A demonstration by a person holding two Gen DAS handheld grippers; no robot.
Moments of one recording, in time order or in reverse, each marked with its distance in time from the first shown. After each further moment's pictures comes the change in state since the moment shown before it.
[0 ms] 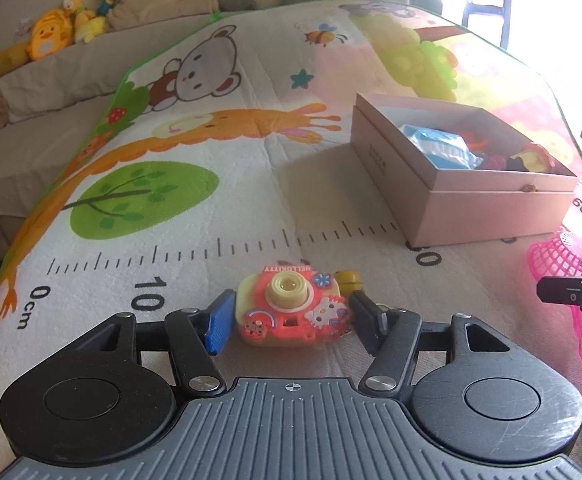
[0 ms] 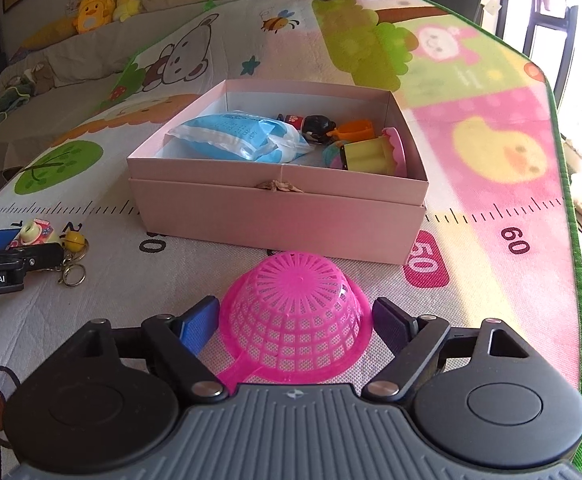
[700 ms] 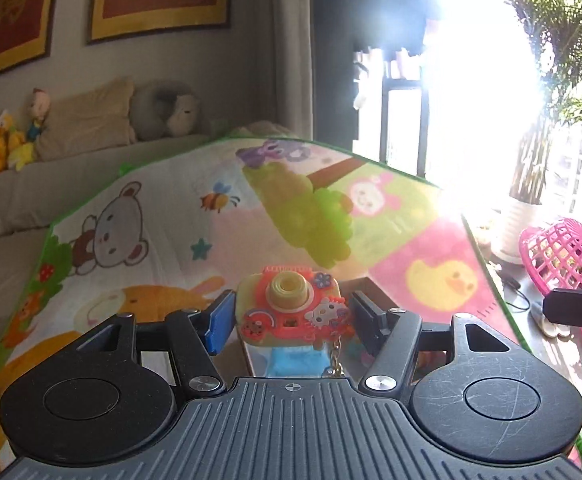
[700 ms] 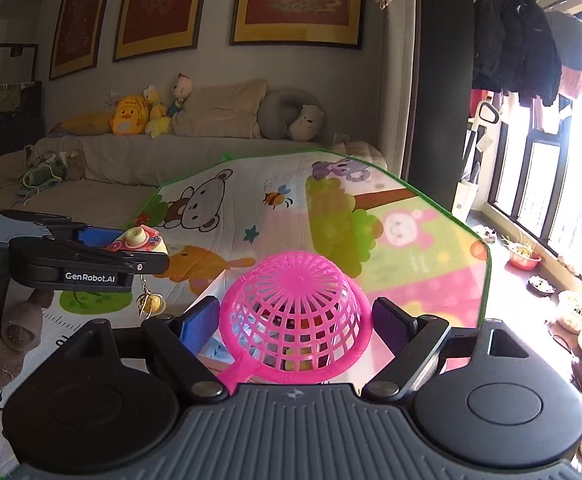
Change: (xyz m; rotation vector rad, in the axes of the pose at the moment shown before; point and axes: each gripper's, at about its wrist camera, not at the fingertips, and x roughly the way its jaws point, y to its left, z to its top) left arm -0.045 -0.097 0.145 0.125 -0.291 -0.173; right arm -0.158 -0.052 0.070 -0.089 -0.403 0.006
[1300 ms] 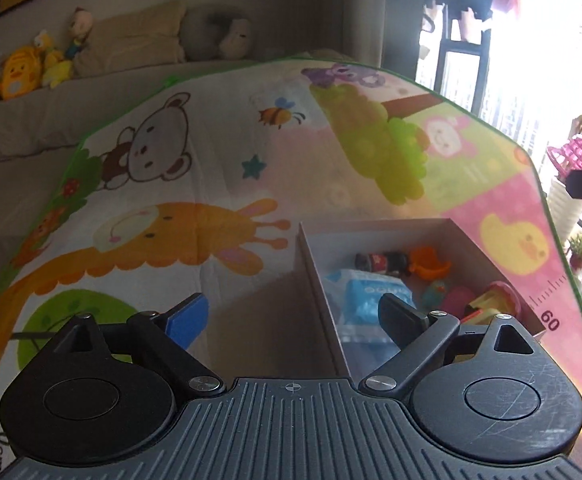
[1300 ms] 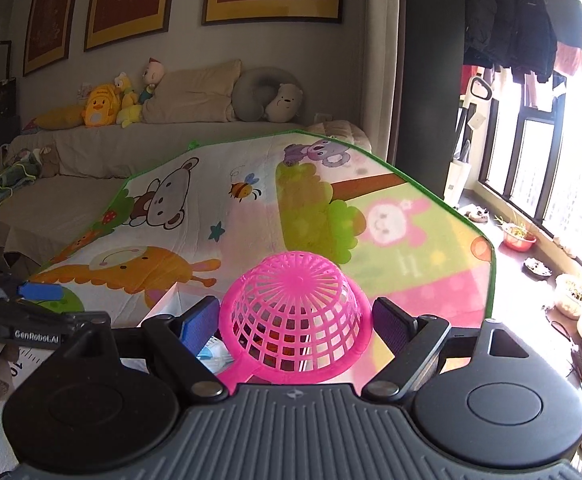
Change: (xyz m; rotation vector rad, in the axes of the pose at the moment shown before) left arm 0.051 0.061 -0.059 -0.128 0.191 0.114; right arm 0.107 -0.036 0.026 0.042 0.083 -0.023
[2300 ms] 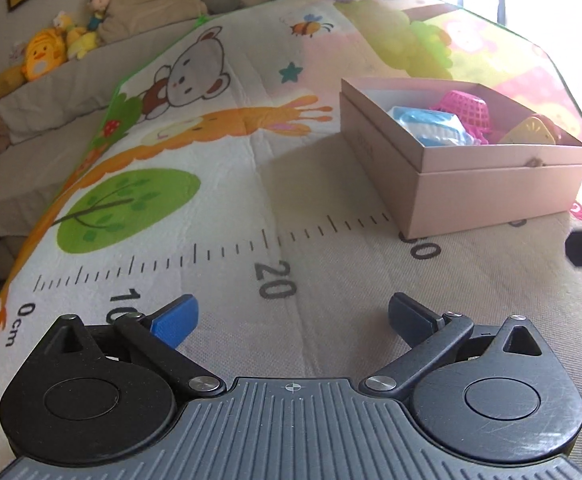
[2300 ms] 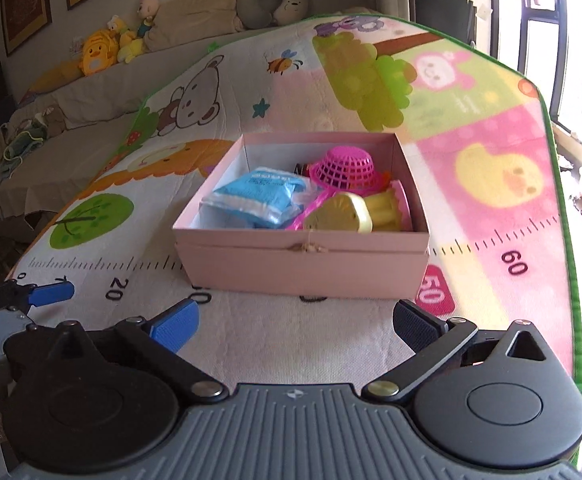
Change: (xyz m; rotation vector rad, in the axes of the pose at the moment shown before) left arm -0.015 0.016 -0.107 0.050 0.099 0.119; right arm 0.000 0.095 -0.128 0.152 0.268 0.028
